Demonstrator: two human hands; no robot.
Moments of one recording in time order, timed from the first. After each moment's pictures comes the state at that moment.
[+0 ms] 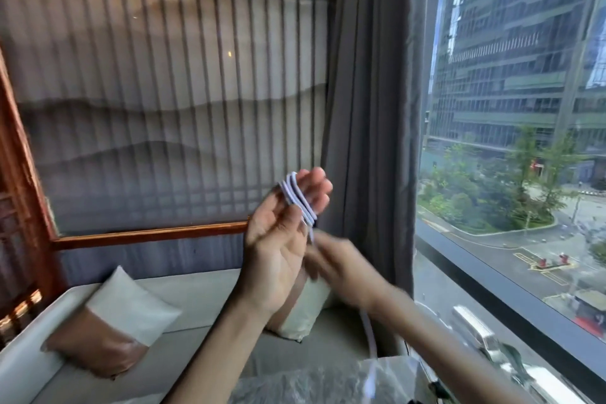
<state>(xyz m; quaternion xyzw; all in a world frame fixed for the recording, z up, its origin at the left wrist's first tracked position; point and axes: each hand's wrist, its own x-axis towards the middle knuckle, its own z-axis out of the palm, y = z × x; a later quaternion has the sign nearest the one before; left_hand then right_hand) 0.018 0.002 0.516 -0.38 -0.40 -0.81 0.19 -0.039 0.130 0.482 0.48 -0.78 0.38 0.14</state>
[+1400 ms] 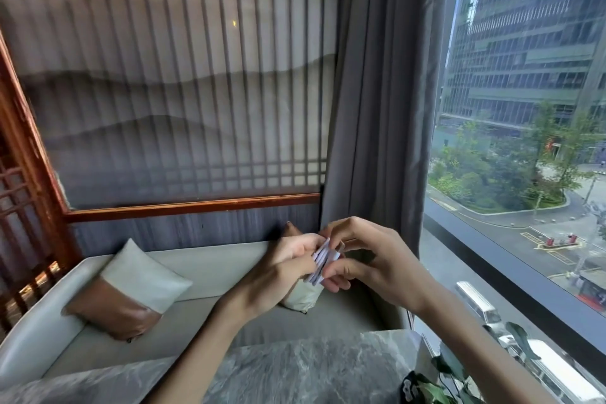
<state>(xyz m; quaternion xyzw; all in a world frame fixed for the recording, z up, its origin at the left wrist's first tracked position) 0.021 -0.017 0.472 -0.20 -0.73 -0.65 -0.02 -0.034 0.169 0.471 0.50 -0.72 0.46 0.14</state>
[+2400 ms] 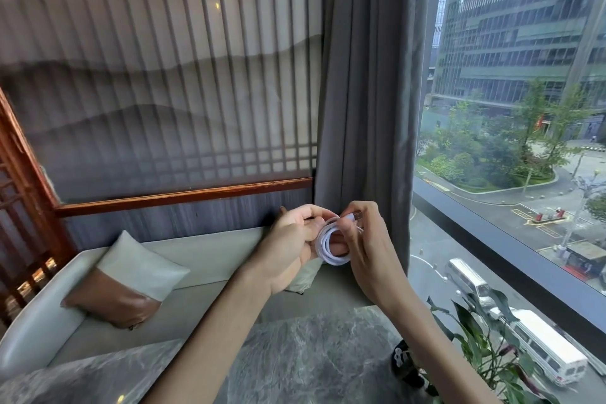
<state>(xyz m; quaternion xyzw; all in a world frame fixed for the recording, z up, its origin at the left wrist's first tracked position) 0.009 0.021 0.472 -0.05 -0.63 -0.77 -0.03 -0.025 0.162 0.422 0.29 -0.74 0.56 0.23</state>
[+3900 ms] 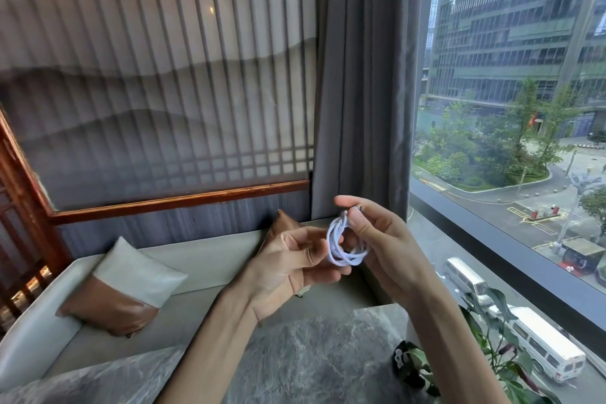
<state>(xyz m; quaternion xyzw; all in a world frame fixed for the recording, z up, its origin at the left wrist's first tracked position) 0.027 0.008 0.457 -0.16 -0.56 -0.80 -0.12 -0.015 0.180 0.451 0.26 -0.54 0.79 -0.06</state>
